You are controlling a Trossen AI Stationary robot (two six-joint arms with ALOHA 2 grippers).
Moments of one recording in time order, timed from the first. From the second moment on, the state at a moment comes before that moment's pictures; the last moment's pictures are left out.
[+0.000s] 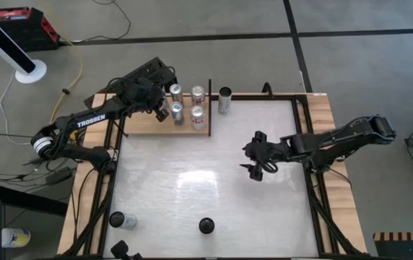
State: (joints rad) left arm 0.79 1.26 0.81 -0.17 -0.14 0.25; right arm 0.15 1.18 0.81 -0.43 0.29 0.21
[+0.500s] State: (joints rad) left arm 0.65 1.07 0.81 -0.28 -0.06 0.22; right arm 0.10 1.18 0.81 -0.36 0.40 0.12
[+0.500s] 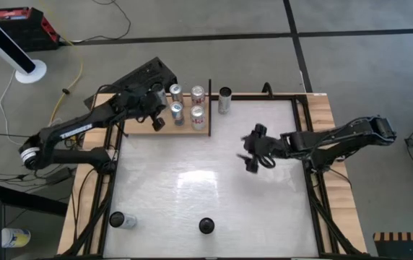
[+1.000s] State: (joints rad) left arm 0.33 0.88 0.54 0.10 -0.07 0.25; right arm -0.49 1.31 0.81 0.14 0.09 0.00
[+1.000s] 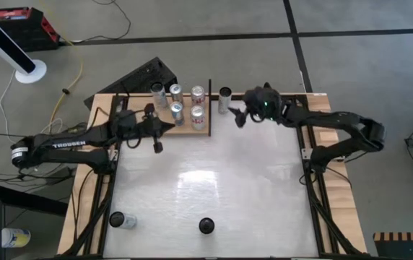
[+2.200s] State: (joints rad) left arm 0.30 0.82 0.30 0.61 0.01 0.24; right arm -0.64 1.64 1.00 0.25 0.13 -0.05
